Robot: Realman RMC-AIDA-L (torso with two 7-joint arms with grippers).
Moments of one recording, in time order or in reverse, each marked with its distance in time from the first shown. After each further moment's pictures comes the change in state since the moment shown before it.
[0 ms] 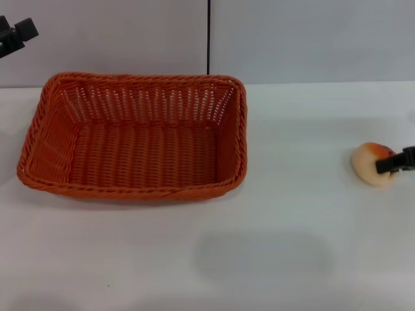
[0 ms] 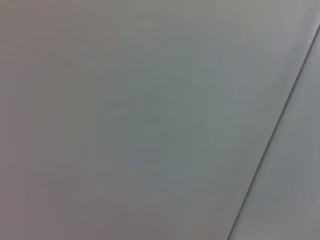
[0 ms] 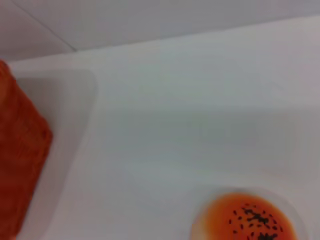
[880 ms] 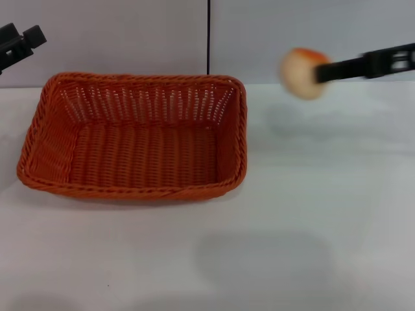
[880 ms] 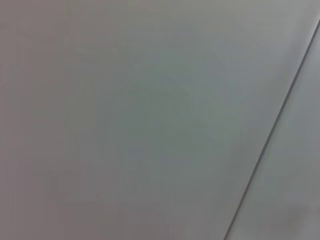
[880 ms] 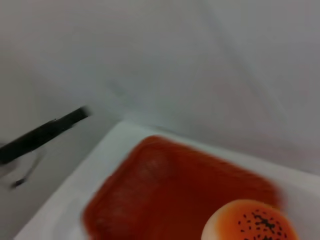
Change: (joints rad) left arm -0.010 -0.004 0.001 -0.105 -0.043 -0.003 0.084; right arm 0.081 0.032 -0.139 -0.284 0.440 -0.299 0.006
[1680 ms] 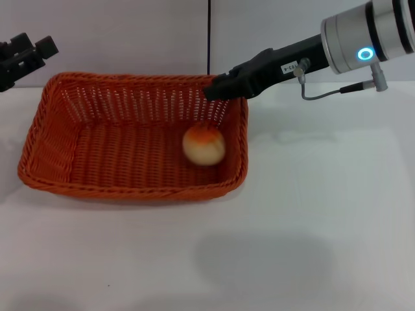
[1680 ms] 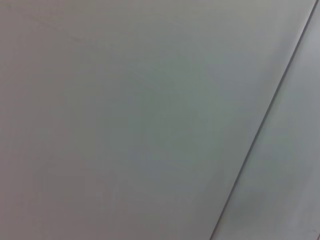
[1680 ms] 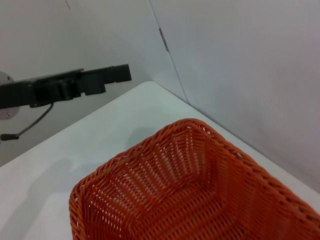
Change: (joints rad) left arm 0.001 -0.003 0.022 -0.071 -0.033 0.012 0.066; right arm 0.171 0.079 -0.315 0.207 0.038 0.361 -0.210
